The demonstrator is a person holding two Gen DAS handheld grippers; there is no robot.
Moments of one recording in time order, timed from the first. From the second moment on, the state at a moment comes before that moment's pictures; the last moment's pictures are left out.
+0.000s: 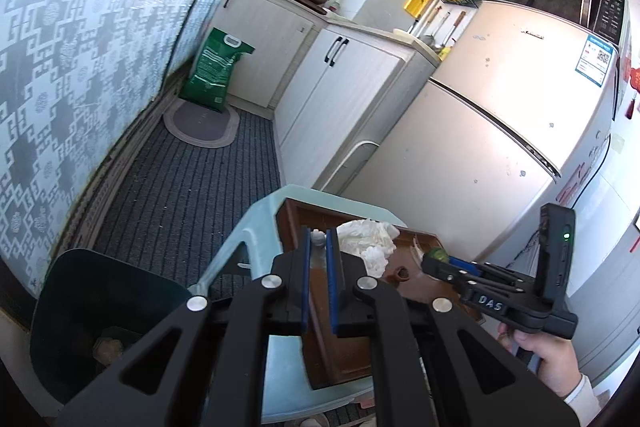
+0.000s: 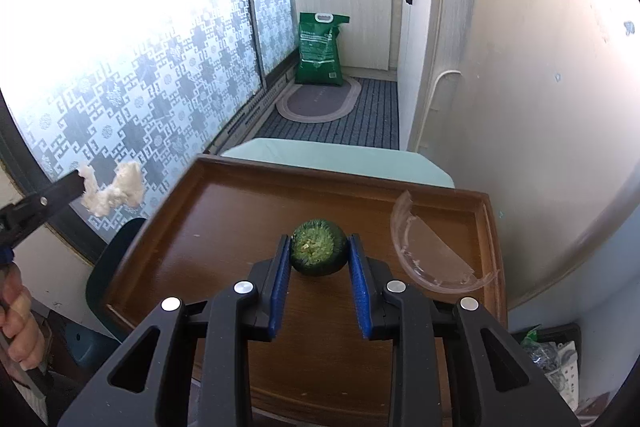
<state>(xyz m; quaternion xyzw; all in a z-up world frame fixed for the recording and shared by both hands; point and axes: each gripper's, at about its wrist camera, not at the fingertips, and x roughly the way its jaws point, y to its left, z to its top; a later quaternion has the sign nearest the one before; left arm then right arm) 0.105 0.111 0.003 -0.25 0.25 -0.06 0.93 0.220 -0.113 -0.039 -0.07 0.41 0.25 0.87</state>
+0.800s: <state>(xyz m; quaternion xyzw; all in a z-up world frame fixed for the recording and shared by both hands) 0.062 0.184 -0.018 -0.19 0.28 0.07 0.94 0.176 0.012 -0.018 -0.07 0.40 0.37 0.83</state>
